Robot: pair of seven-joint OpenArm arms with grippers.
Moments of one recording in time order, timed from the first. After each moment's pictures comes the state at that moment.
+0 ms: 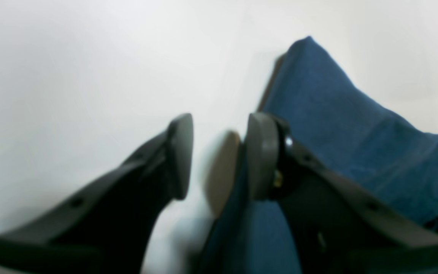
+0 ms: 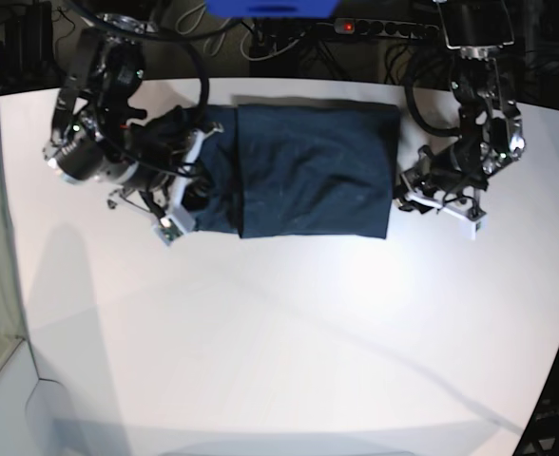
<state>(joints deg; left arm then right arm) 4.6 -9.2 -12.8 85.9 -38.4 2.0 54.3 -5.2 -5.9 9.2 115.4 23.8 40.1 -83.5</state>
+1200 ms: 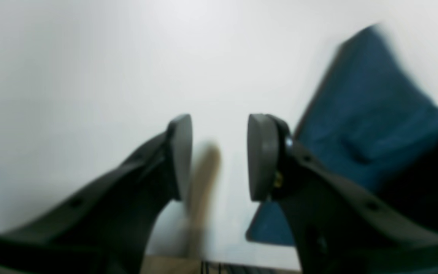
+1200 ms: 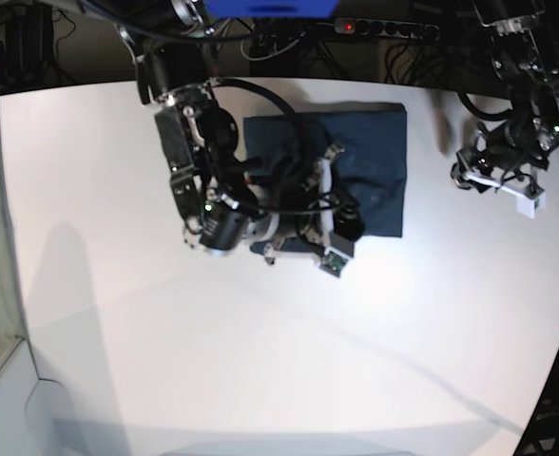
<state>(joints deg) 10.9 -13.4 -25.6 97.6 -37.9 2.6 64.4 10.6 -8.5 -16.6 91.6 23.8 40.1 -71.4</state>
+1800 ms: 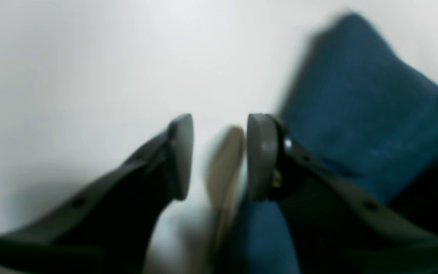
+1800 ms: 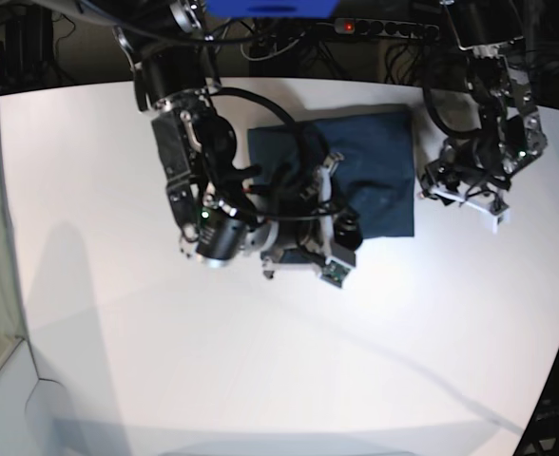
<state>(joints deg) 4.6 -9.4 -17.0 88.9 -30.9 2.8 62.2 12.2 -8.5 -18.4 94.2 23.7 40.1 -72.9</state>
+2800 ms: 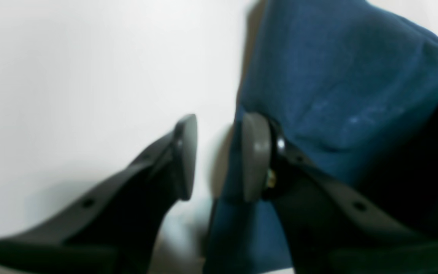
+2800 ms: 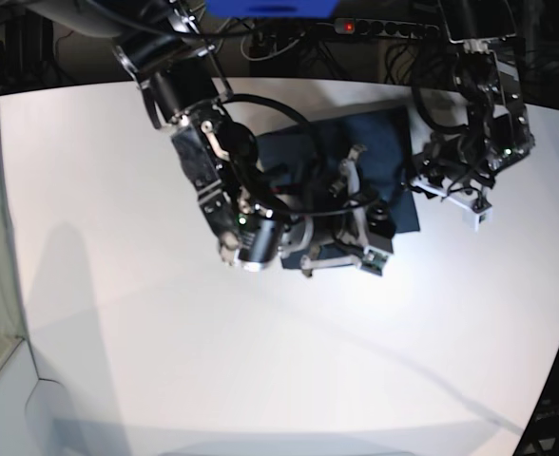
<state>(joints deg) 5.8 -8.7 -15.4 91.5 -30.5 2.5 63.8 15.8 -8.4 -25.5 87.9 24.1 40.1 -68.3</state>
